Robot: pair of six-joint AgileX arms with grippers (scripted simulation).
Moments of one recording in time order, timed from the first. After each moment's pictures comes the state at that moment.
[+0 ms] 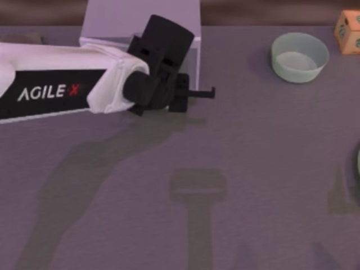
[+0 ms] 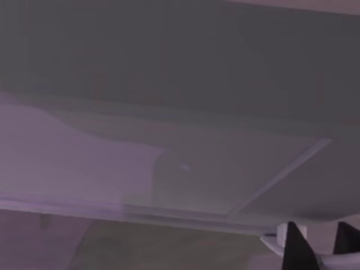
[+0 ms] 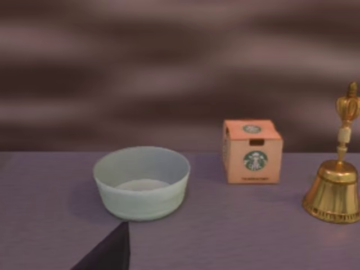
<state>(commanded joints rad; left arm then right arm) -0.61 1.94 1.28 -0.24 -0.27 -0.36 0.00 0.00 0.00 0.00 0.00 0.00</state>
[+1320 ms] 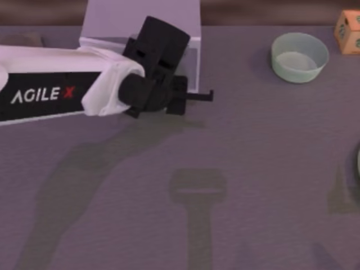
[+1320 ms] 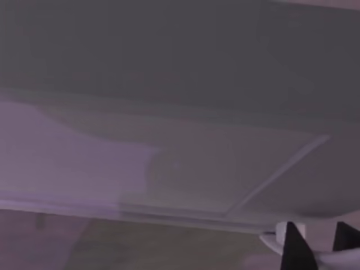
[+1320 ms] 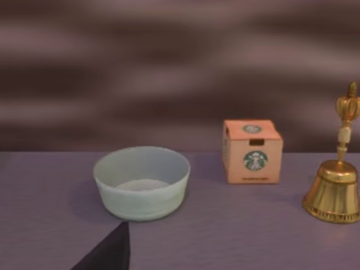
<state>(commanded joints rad) -0.61 1.92 1.26 -0.22 -0.24 -0.34 0.00 0.00 0.00 0.00 0.00 0.00</state>
